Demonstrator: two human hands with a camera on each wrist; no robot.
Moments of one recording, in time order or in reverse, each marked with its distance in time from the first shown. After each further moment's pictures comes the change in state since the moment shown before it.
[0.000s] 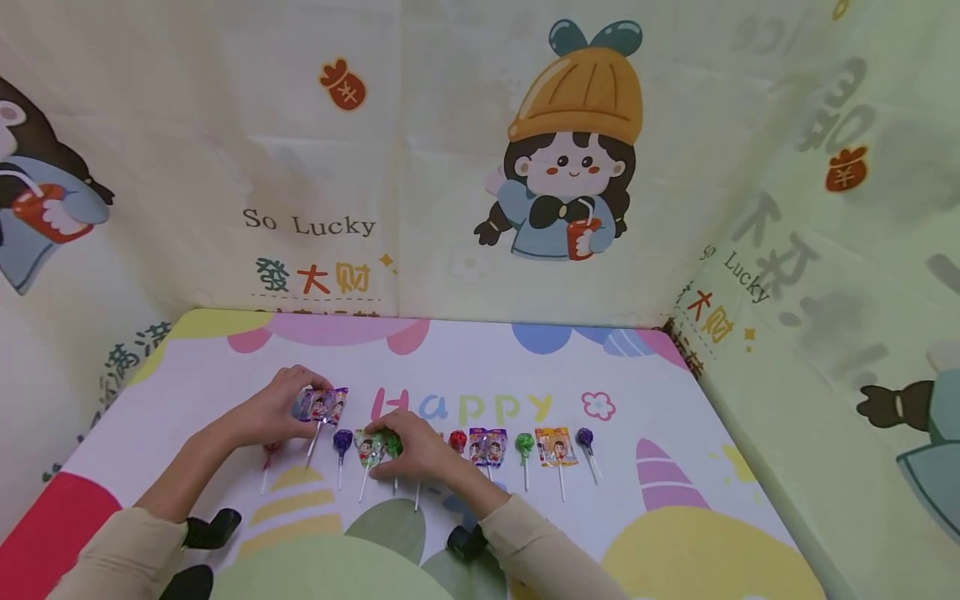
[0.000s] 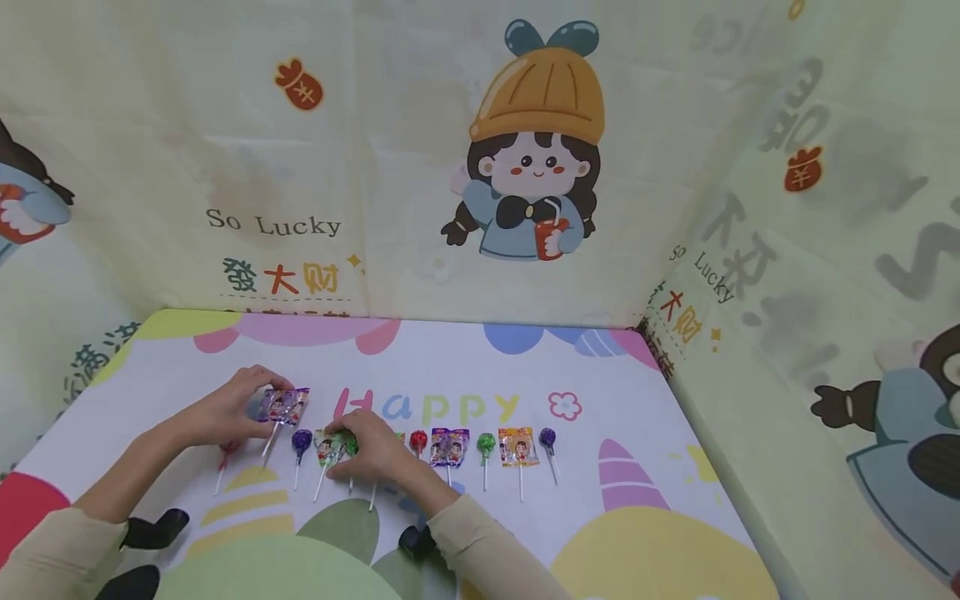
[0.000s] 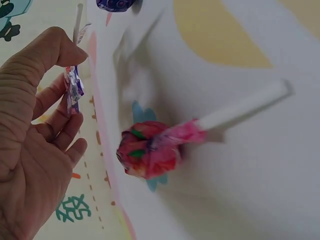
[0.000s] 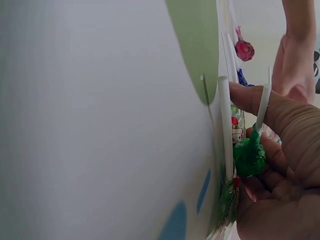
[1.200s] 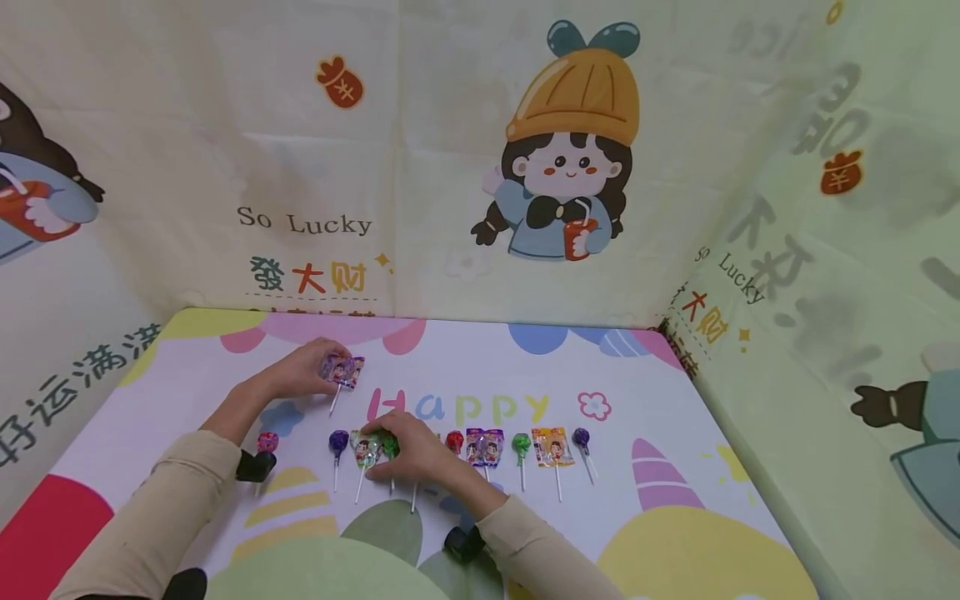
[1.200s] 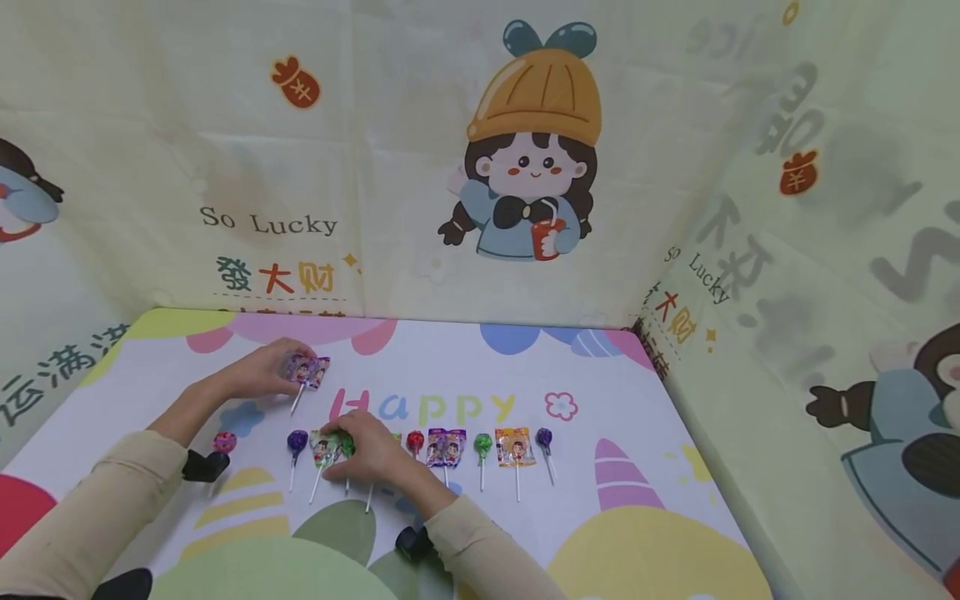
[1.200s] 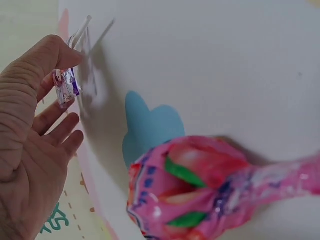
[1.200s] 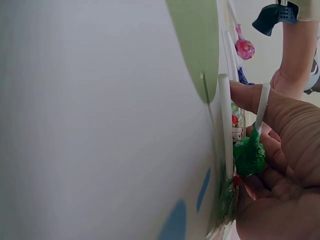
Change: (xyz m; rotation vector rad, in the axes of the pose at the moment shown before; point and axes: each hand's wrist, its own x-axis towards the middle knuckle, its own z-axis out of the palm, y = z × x) left_hand 0.075 -0.025 0.000 -0.018 -0.075 -0.039; right_hand 0.000 -0.002 -0.001 -0.014 0.002 0.012
